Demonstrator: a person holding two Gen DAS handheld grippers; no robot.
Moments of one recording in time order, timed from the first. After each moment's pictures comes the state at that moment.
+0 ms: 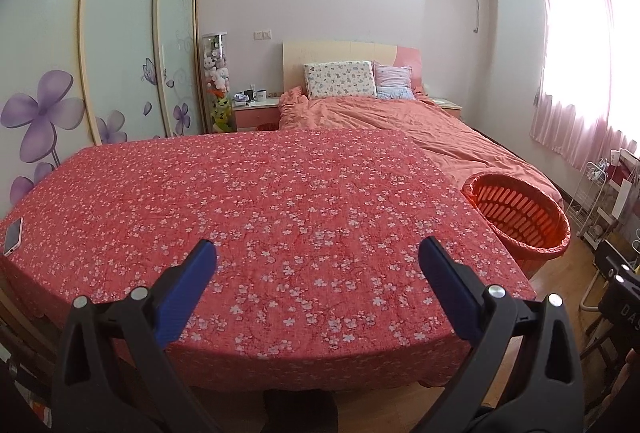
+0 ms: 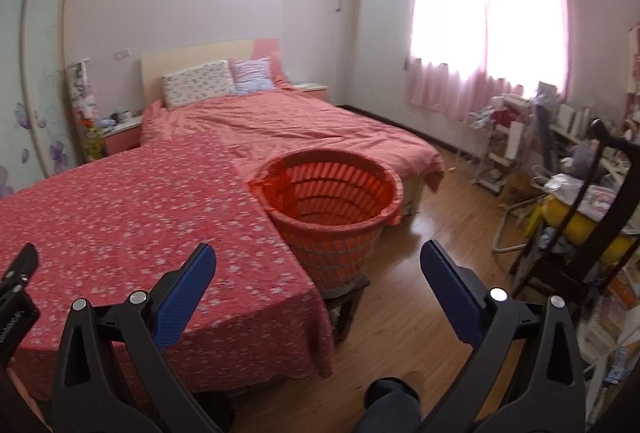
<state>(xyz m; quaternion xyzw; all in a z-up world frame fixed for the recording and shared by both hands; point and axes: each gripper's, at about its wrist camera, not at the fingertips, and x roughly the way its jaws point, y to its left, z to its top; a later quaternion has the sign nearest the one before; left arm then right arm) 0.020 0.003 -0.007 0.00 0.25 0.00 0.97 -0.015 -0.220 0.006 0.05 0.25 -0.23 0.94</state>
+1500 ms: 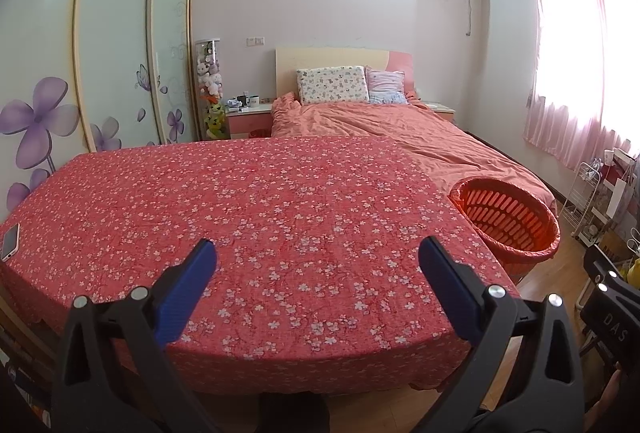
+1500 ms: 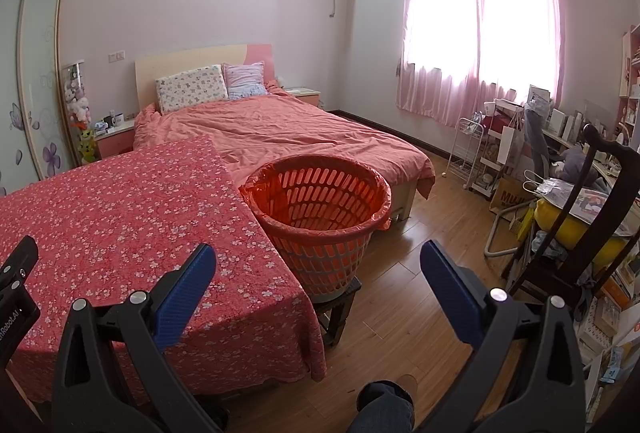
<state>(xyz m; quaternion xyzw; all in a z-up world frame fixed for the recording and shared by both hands) 0.014 -0.013 0.000 0.00 0.24 -0.01 0.97 -0.018 -0.221 0.010 0.04 0.25 -0.24 0.94</state>
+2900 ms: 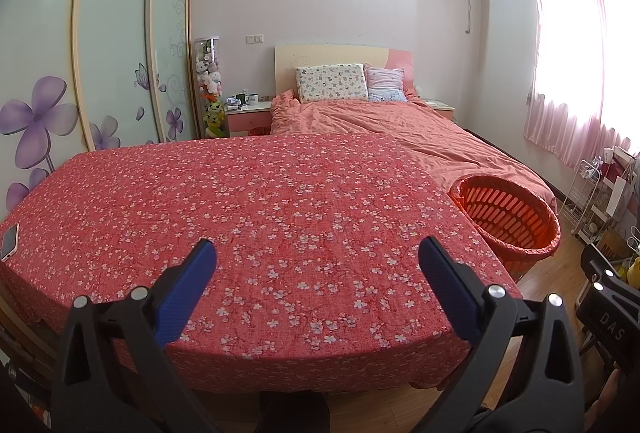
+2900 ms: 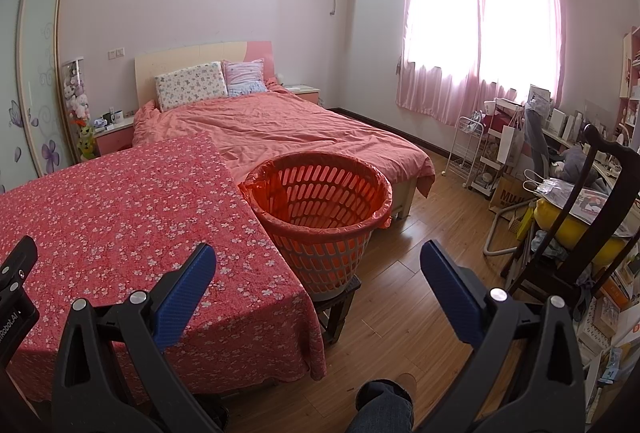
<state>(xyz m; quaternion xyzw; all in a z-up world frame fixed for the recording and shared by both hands) 0.015 -0.015 -0.002 0.00 0.25 -0.01 0.97 -0.017 -0.221 0.008 0.04 0.25 -0.24 0.94</state>
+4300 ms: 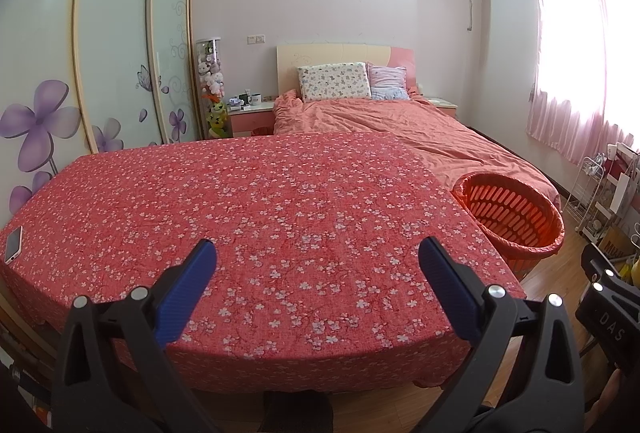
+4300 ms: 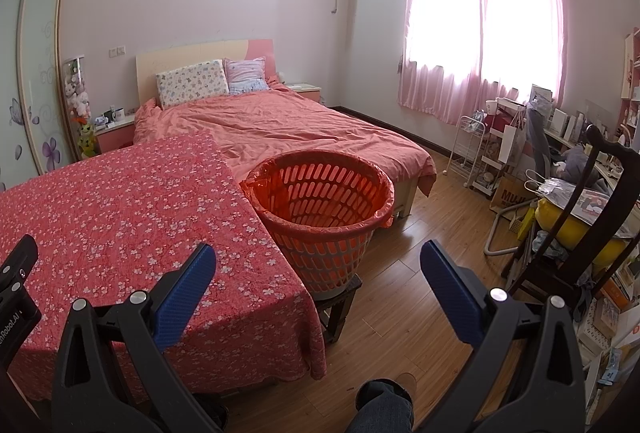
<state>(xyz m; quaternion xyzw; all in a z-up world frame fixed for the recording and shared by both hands) 0.016 -0.009 -0.004 0.01 0.25 -0.01 0.97 -0.016 -0.221 0.009 0.04 0.25 -0.24 0.94</state>
